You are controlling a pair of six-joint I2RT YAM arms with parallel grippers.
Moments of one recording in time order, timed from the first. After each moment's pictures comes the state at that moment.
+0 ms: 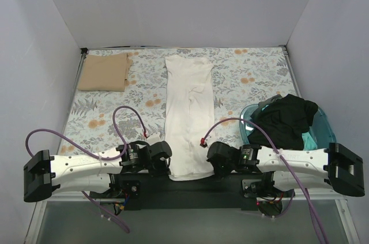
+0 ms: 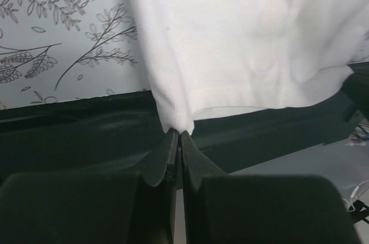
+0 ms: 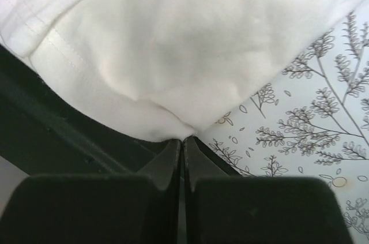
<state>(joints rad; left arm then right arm) -1.24 1.00 0.53 -0.66 -0.12 -1.36 1.29 1.09 0.50 -0.52 0.08 0.54</state>
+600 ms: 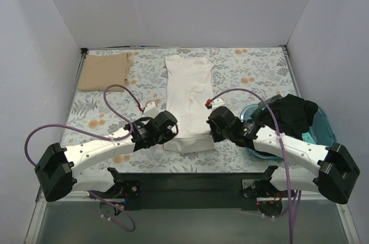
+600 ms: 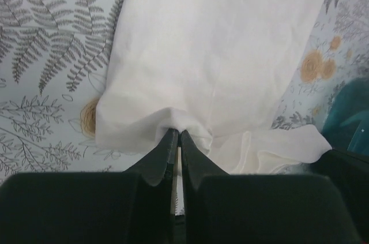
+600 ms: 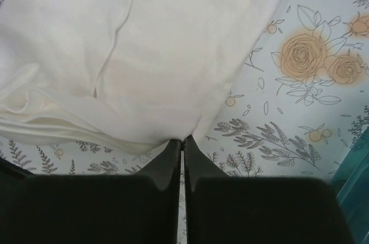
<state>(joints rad) -0.98 1.20 0.78 -0.56 -0.39 -1.30 0.95 1.15 0.73 -0.45 0.23 0.41</state>
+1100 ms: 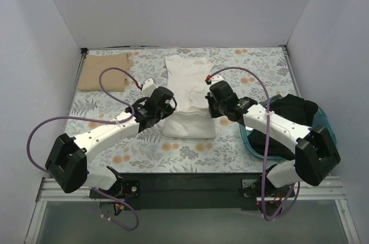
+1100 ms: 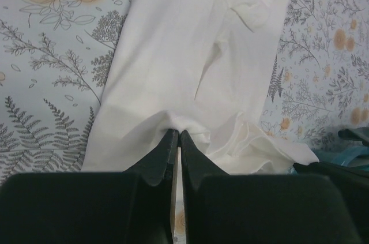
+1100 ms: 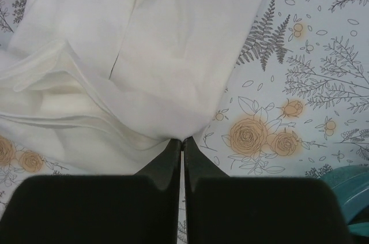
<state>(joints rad) -0.76 1.34 0.94 -0.37 -0.44 -1.08 0.73 1.40 0.97 -0.39 0.18 0.28</state>
